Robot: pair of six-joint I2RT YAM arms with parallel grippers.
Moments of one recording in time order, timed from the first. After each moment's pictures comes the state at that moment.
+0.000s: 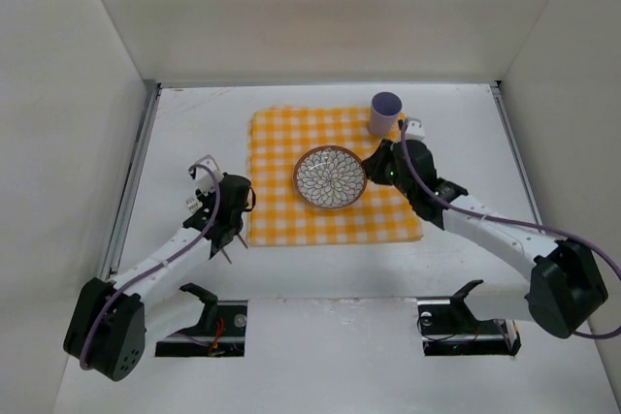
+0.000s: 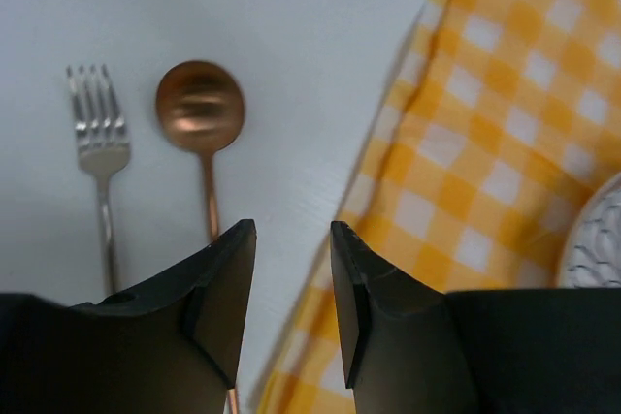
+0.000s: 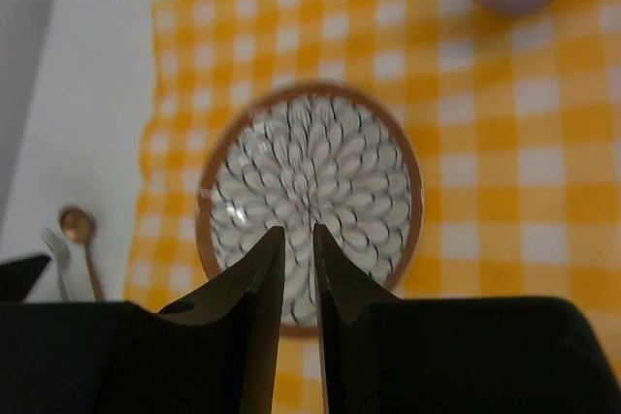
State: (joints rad) left arm -0.48 1.02 0.49 -0.15 -0.67 -0.76; right arm 0.57 1.27 0.87 0.04 0.21 0.61
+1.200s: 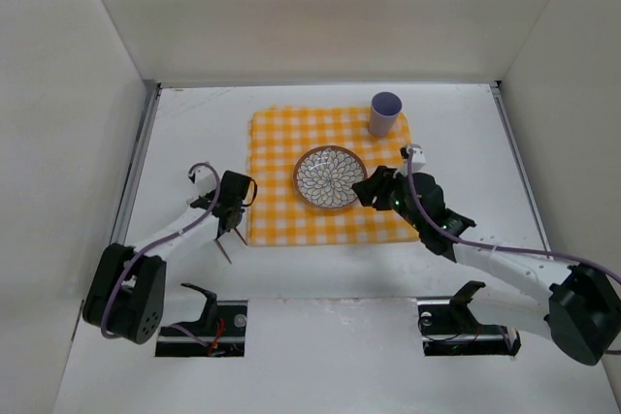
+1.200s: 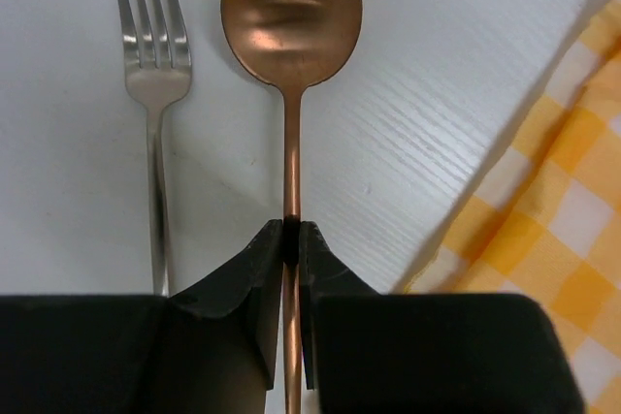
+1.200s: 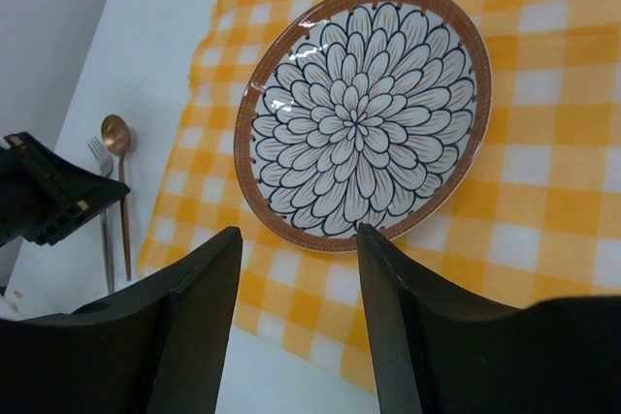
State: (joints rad) left arm -0.37 1.29 0.56 -0.35 -0.59 -0.88; right arm 0.68 1.09 0.54 0.25 0.14 0.63
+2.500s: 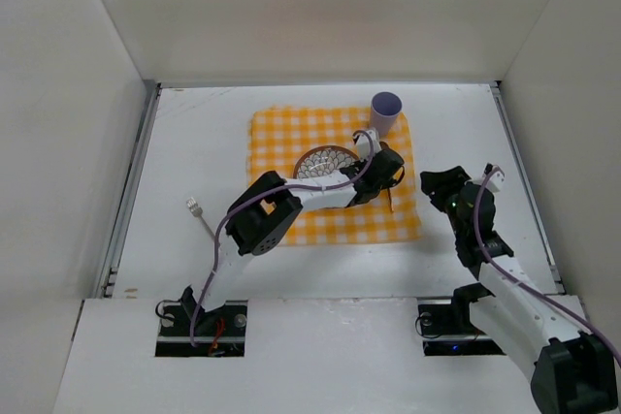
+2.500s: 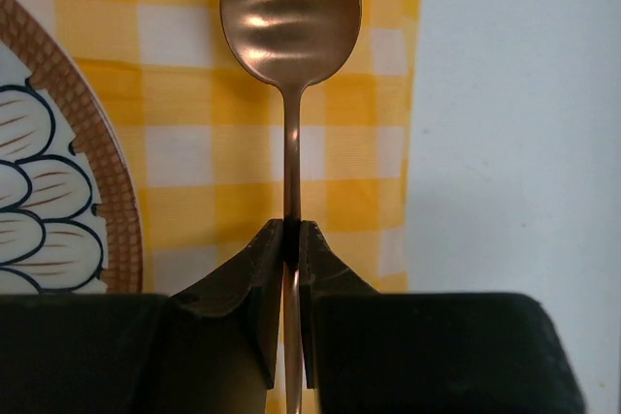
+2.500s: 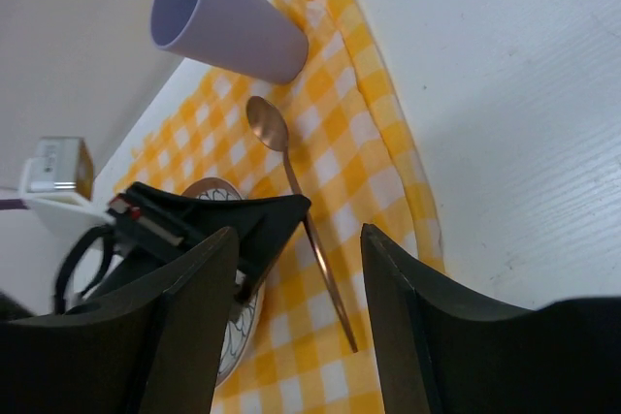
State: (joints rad) left arm -0.98 2.22 1.62 -0.07 -0.46 -1.01; right arm 0.21 0.76 0.32 0.19 0.21 0.87
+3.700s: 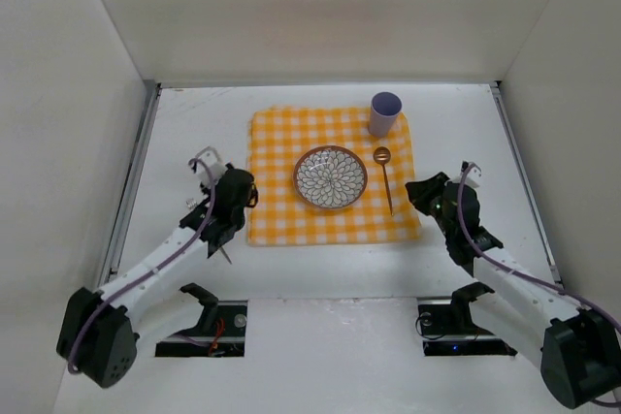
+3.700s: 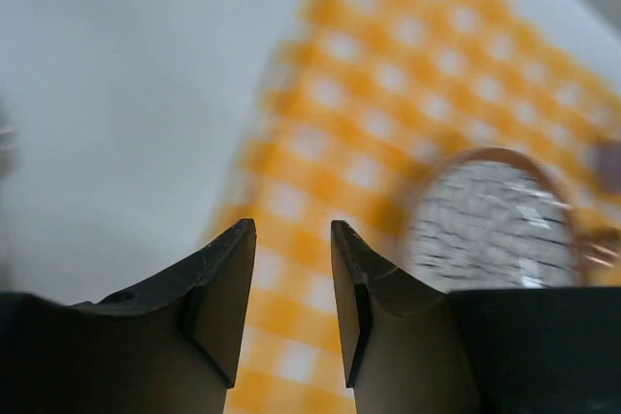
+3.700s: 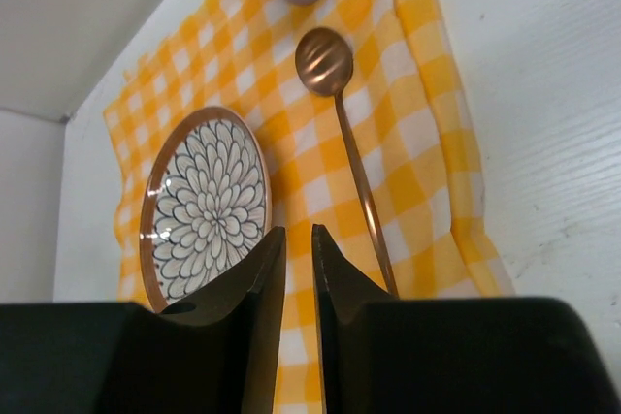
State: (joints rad) left arm -0.59 1.02 0.63 -0.21 -0.65 -0.87; right arm 0.33 0.86 0.32 0.22 0.18 0.85
